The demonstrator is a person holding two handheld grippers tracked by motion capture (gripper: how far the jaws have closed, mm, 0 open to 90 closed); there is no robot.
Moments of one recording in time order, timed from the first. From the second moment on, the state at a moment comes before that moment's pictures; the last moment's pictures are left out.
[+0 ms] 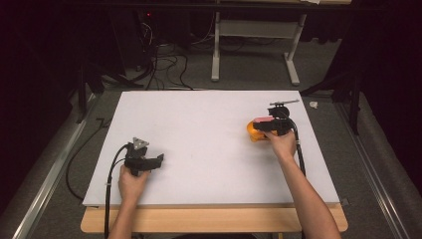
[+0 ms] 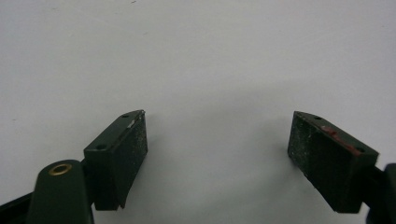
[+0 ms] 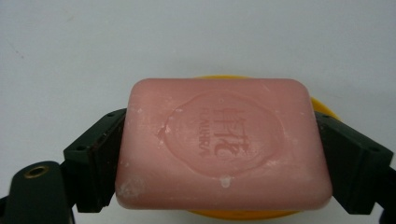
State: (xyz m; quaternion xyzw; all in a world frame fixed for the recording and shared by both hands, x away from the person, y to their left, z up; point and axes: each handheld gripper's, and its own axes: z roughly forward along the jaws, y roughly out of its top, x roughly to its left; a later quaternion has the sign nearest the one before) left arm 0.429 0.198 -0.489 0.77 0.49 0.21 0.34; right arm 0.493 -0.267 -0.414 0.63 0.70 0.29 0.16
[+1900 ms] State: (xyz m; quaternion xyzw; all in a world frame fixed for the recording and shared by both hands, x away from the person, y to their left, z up) left arm 0.428 0.198 -0.489 0.77 0.49 0.21 0.34; right arm 0.474 -0.266 -0.404 0.61 0.69 0.35 0.18
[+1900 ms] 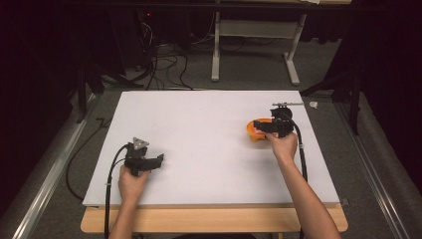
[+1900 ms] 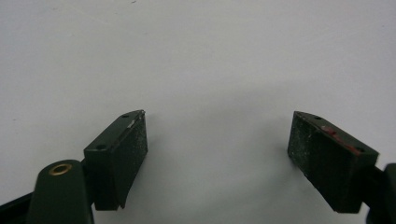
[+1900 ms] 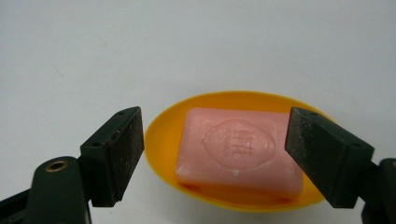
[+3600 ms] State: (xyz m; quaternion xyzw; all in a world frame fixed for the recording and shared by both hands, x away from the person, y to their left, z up) left arm 0.428 0.198 -0.489 0.77 0.49 0.21 0.34; right arm 0.370 -0.300 -0.404 0.52 0.70 0.44 0.22
